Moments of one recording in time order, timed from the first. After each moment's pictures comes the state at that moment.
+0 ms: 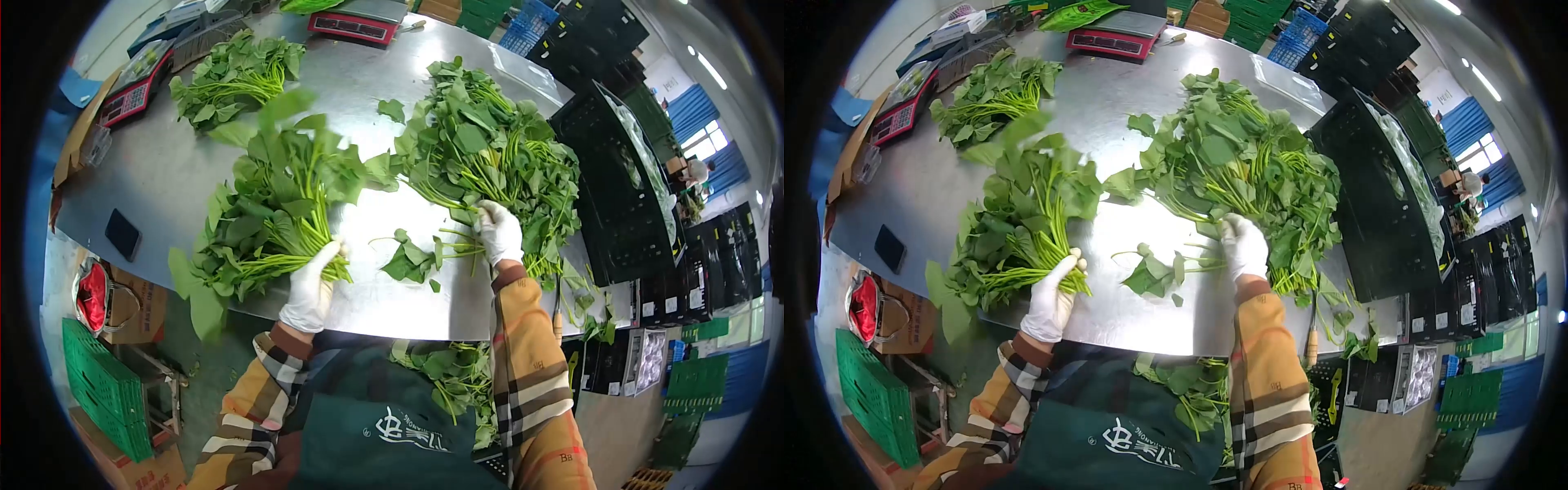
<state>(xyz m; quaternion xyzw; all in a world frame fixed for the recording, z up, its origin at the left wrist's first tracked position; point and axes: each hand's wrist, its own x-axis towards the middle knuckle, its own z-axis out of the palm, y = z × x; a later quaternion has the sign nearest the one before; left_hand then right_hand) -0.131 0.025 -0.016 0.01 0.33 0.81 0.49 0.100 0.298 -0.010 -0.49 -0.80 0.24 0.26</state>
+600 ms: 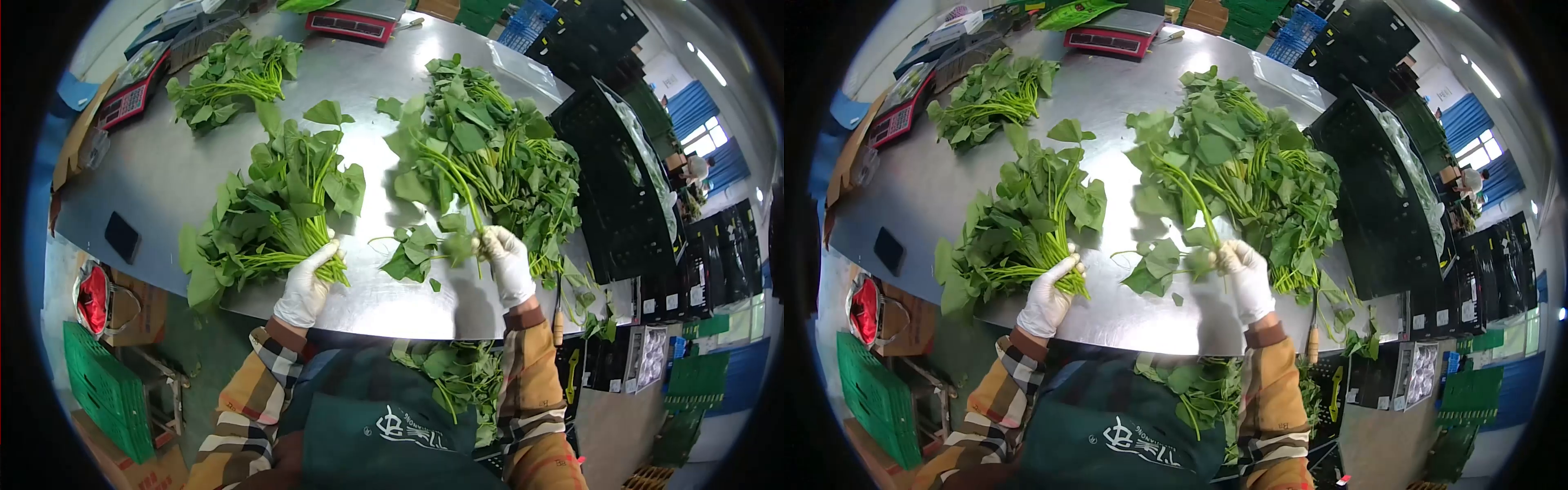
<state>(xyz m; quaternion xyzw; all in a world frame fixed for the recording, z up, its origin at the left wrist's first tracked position) -0.147 0.025 -0.031 0.00 0.31 0.77 0.55 0.117 0.223 0.044 -0.38 -0.61 0.62 0.31</state>
